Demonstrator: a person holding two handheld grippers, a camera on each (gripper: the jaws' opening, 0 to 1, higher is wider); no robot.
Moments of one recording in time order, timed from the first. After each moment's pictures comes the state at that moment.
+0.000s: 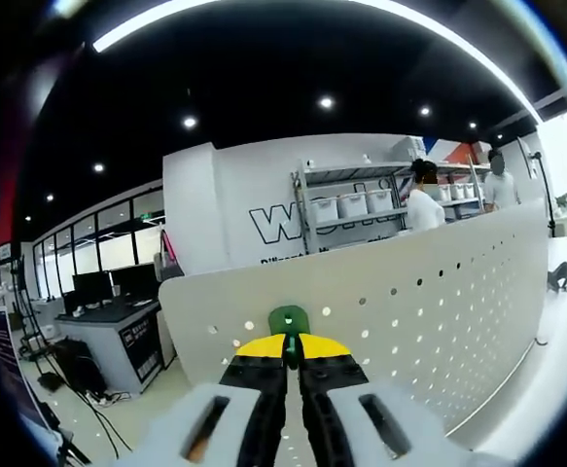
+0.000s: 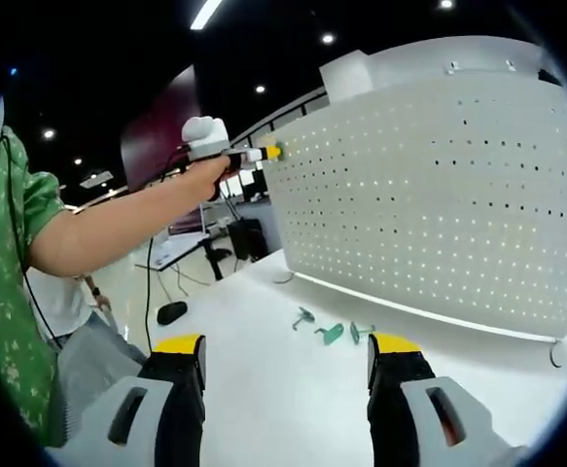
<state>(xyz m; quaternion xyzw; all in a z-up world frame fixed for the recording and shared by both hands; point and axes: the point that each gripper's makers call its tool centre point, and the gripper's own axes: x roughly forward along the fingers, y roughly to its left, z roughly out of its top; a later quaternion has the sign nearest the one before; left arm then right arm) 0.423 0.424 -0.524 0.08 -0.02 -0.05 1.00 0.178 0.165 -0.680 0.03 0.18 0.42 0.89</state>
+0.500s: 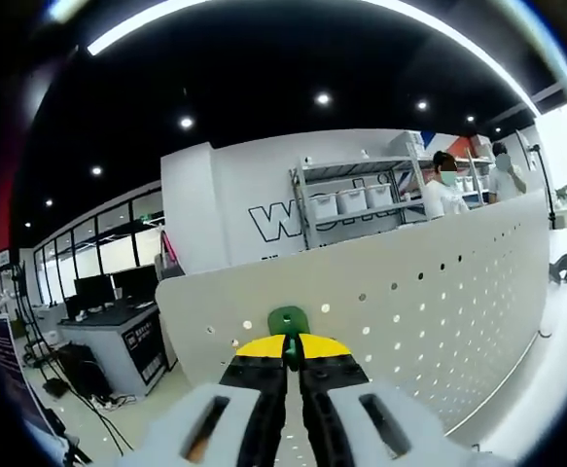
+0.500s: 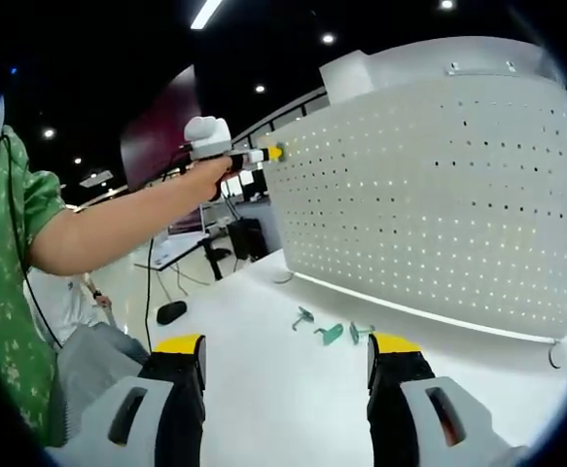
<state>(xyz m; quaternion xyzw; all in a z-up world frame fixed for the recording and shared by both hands) 0.424 0.422 -0.526 0.10 -0.01 -0.05 0.99 0.177 0.166 -0.680 0.03 0.18 0.42 0.89</state>
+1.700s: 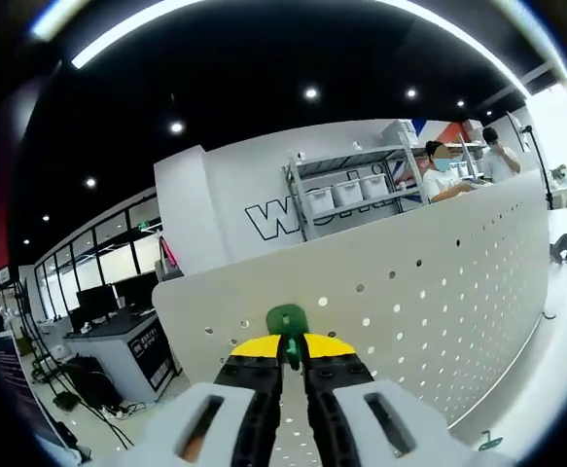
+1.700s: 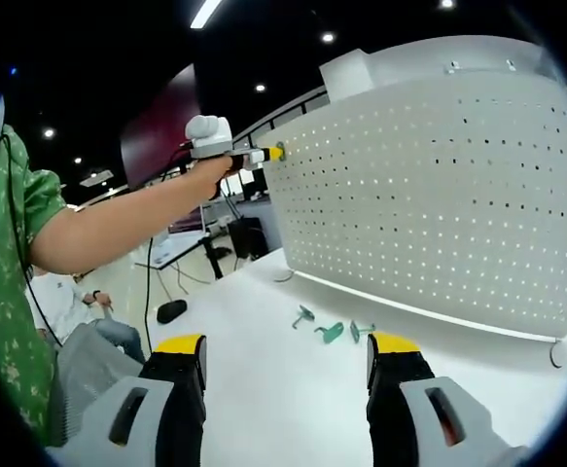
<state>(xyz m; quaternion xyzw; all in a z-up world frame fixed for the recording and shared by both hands) 0.426 0.423 -0.531 0.13 0.00 -0.05 0.99 0.177 0.167 -0.681 0.03 0.18 0.42 0.89</state>
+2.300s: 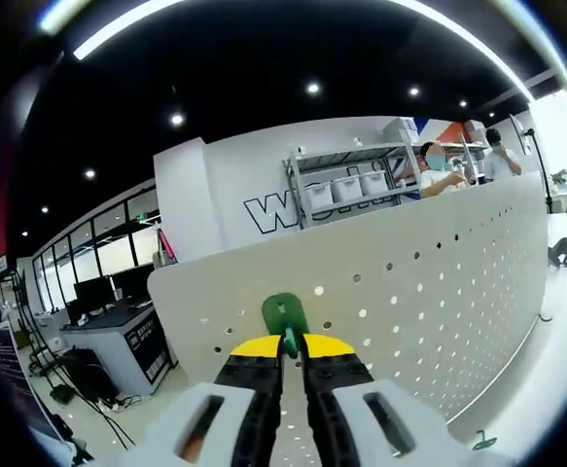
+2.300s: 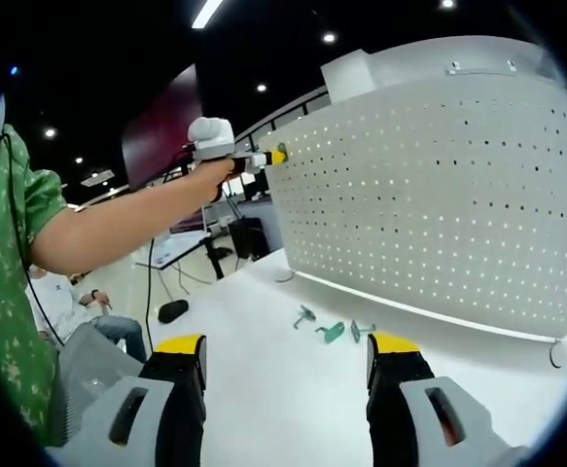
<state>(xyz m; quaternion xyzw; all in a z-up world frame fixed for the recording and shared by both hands) 0.424 0.422 -0.538 0.12 0.01 -0.05 0.99 0.175 0.165 -0.679 0.03 0.18 0.42 0.89</state>
